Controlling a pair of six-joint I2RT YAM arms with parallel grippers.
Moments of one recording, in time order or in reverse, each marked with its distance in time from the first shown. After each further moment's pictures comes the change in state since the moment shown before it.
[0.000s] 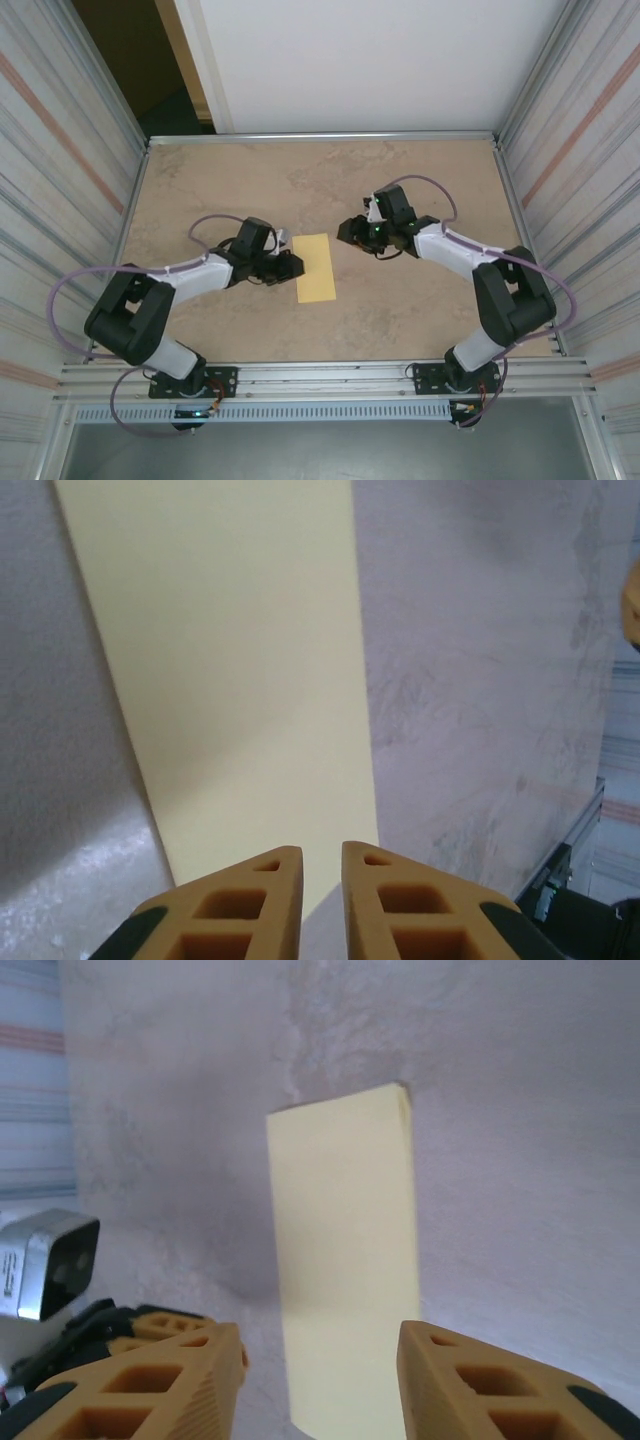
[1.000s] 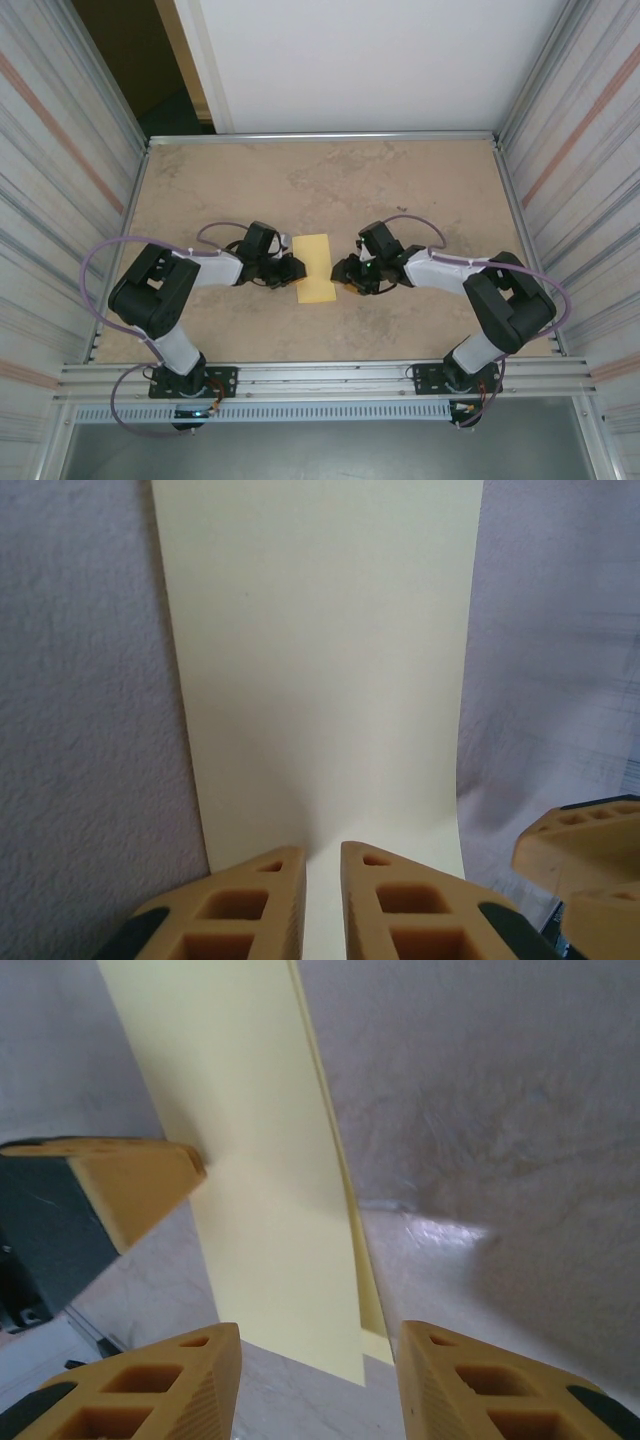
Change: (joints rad) left arm 0.013 0.168 -0.010 0.132 0.016 -0.034; right arm 0.166 -0.006 -0.196 0.043 -0.006 0.218
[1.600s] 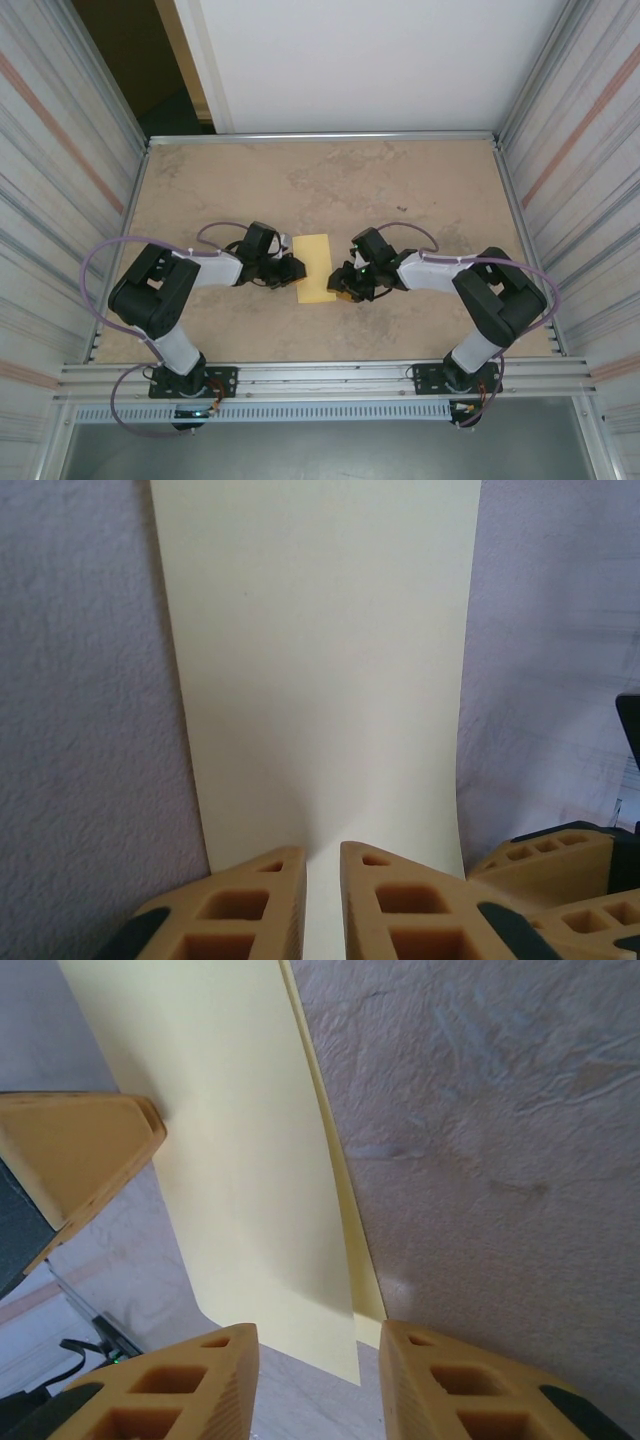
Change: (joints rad) left arm 0.000 0.000 -0.004 0.008 0.003 0.007; right arm 0.046 0.056 -0.007 0.040 -0.043 0.041
